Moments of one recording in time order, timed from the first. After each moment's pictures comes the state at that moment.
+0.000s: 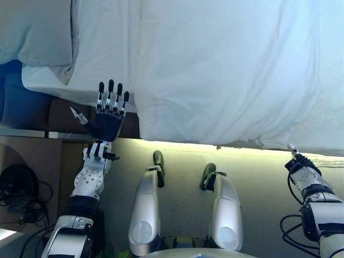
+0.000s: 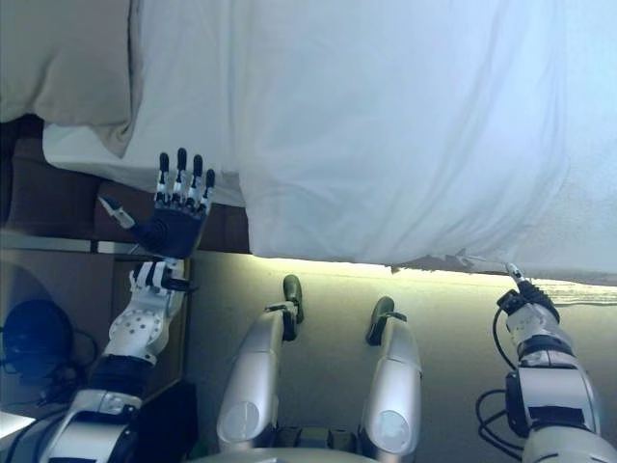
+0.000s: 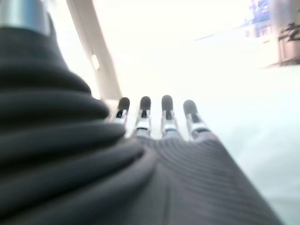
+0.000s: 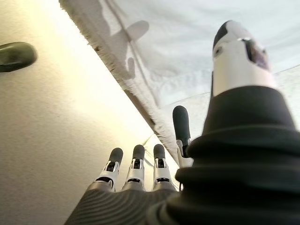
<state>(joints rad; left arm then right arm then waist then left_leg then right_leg) -0.29 0.45 -0.10 0.20 -1.73 -0.01 -0.63 -0.60 -0.69 -0.04 1.26 0.94 0.11 -0.26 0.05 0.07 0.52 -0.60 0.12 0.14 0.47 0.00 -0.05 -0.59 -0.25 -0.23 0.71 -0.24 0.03</state>
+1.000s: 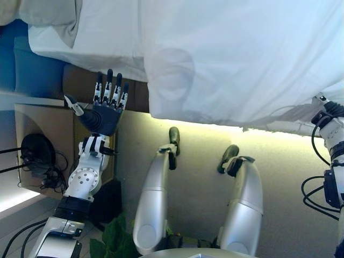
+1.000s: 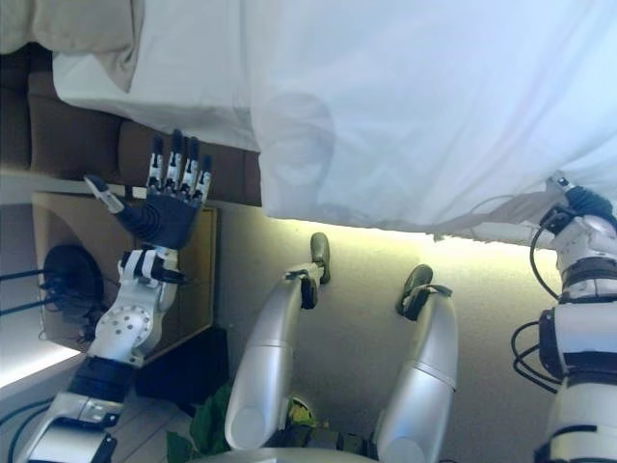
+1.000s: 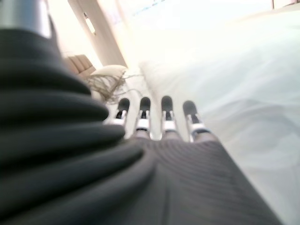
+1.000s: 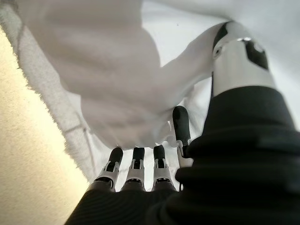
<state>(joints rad) -0.26 0.53 -0.17 0.08 -1.84 -0.09 -0.48 -0.97 -0.87 0.17 1.30 0.85 0.15 -0.20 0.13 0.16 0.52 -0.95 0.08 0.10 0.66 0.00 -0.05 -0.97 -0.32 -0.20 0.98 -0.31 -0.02</state>
